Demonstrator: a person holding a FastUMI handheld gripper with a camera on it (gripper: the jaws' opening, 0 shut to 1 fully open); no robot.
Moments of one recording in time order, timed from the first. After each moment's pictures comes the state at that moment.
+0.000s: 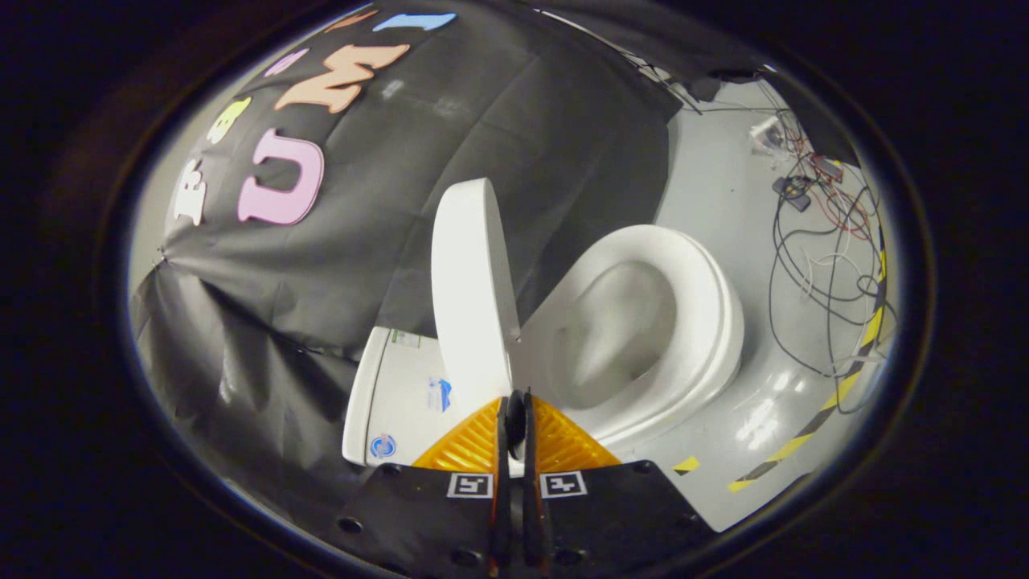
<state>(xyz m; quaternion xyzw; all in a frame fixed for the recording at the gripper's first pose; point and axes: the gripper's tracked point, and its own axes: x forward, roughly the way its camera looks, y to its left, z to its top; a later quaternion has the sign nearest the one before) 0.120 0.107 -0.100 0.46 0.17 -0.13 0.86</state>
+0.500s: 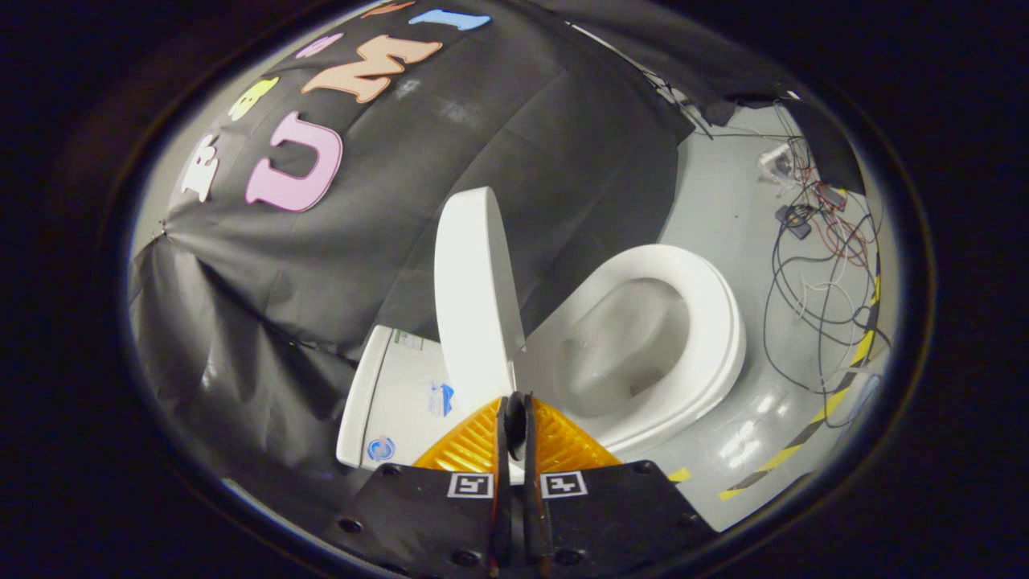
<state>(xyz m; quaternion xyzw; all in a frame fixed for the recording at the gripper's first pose) 0.128 0.117 -0.081 0.42 0.16 -0.16 0.88</state>
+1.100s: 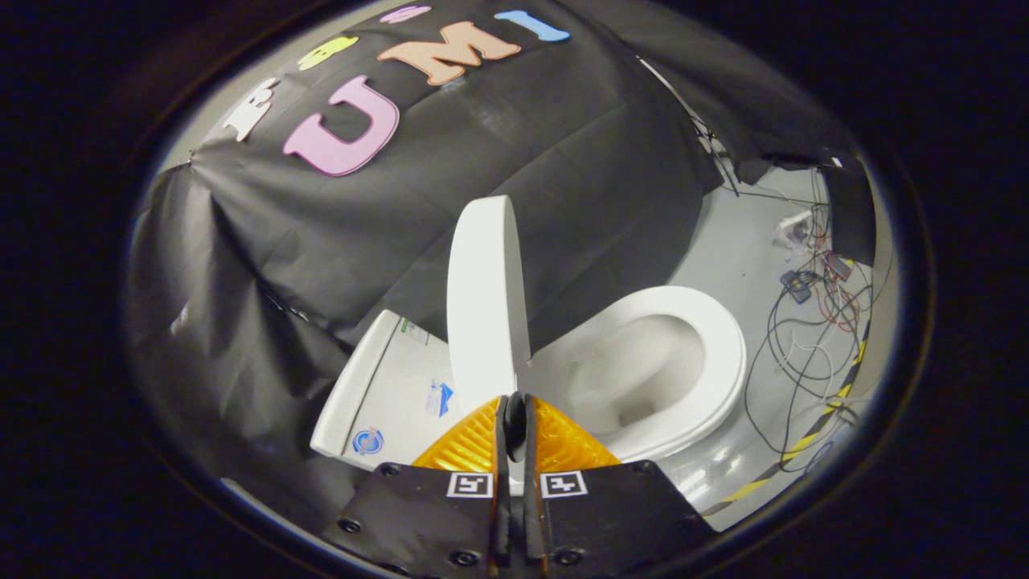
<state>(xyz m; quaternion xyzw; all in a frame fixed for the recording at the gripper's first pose) 0.147 0.151 -0.053 0.32 0.14 -0.17 0.92</state>
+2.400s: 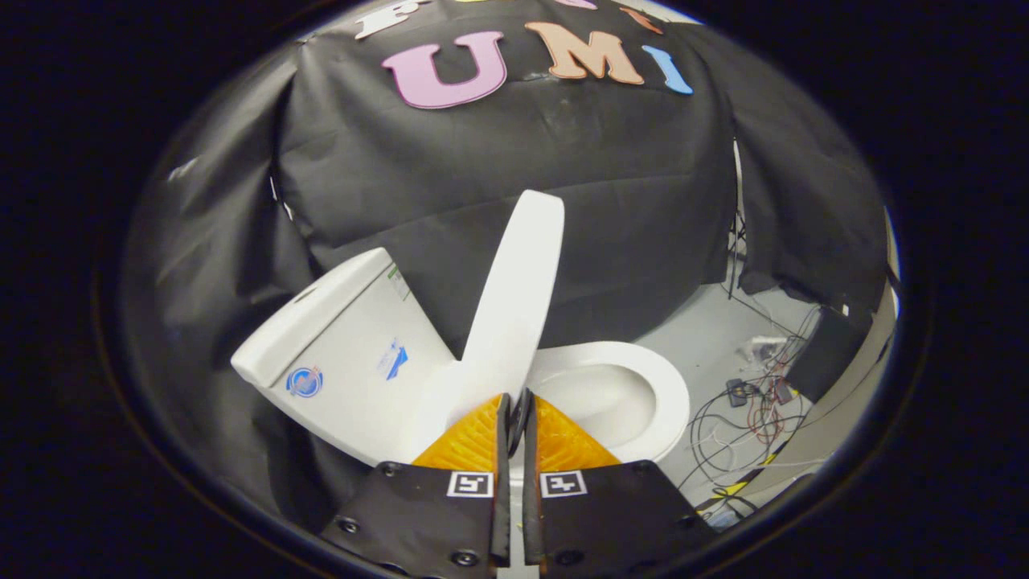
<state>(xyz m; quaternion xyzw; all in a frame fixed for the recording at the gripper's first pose) 0.154 0.164 -0.045 0.08 0.20 -0.21 0.95</state>
